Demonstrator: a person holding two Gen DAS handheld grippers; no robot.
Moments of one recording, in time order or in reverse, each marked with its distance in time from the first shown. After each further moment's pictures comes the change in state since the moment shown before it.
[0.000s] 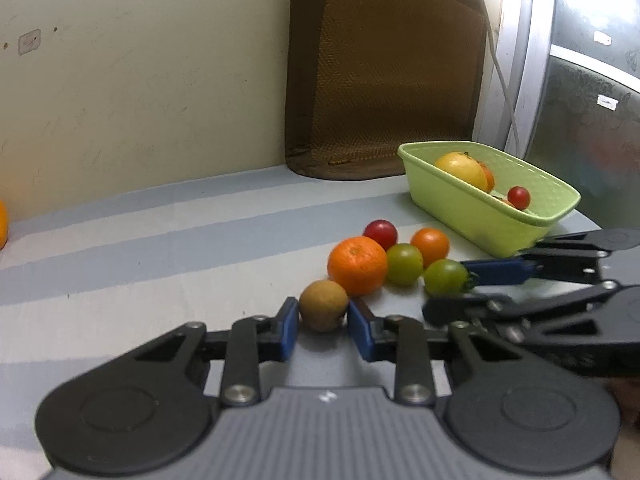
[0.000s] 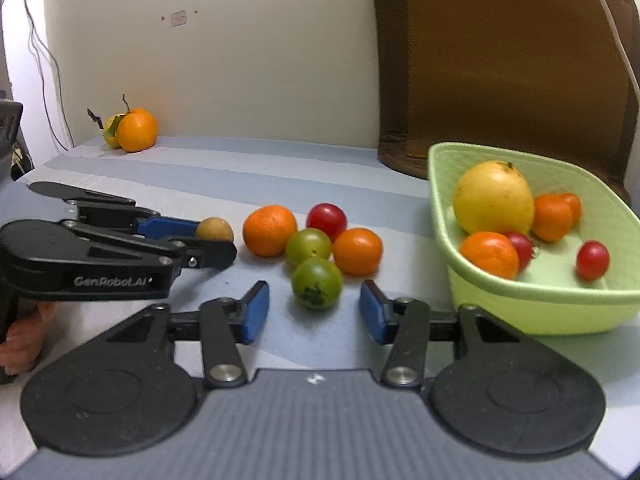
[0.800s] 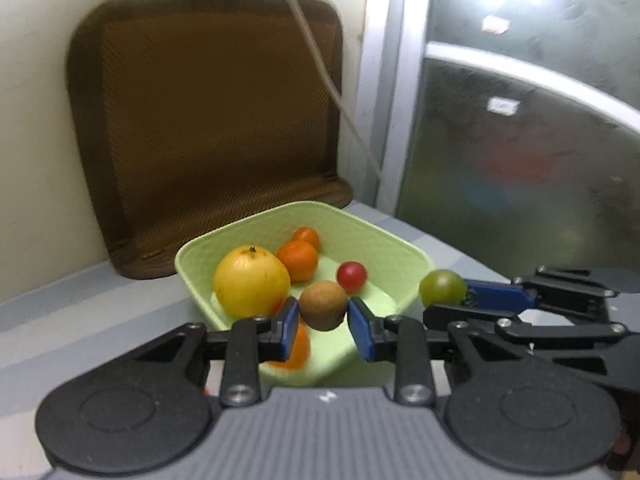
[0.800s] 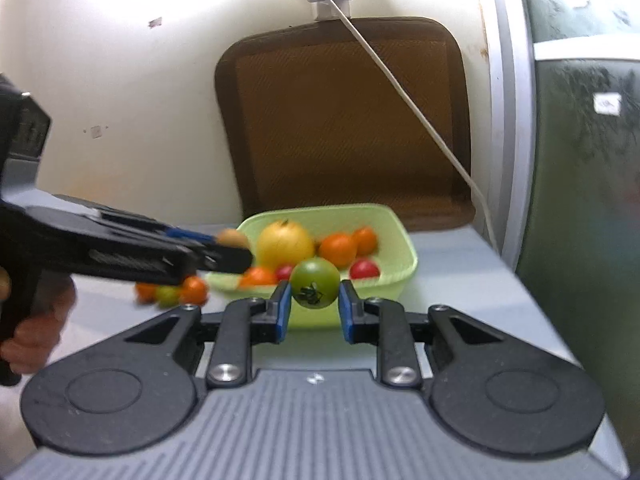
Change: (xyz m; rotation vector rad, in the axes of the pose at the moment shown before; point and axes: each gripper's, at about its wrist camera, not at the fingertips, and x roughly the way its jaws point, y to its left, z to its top) left arm 0.045 -0.150 0.087 0.155 -0.009 -0.190; right arm -0.114 -0.108 -0.017 0.151 -0.219 -0.208
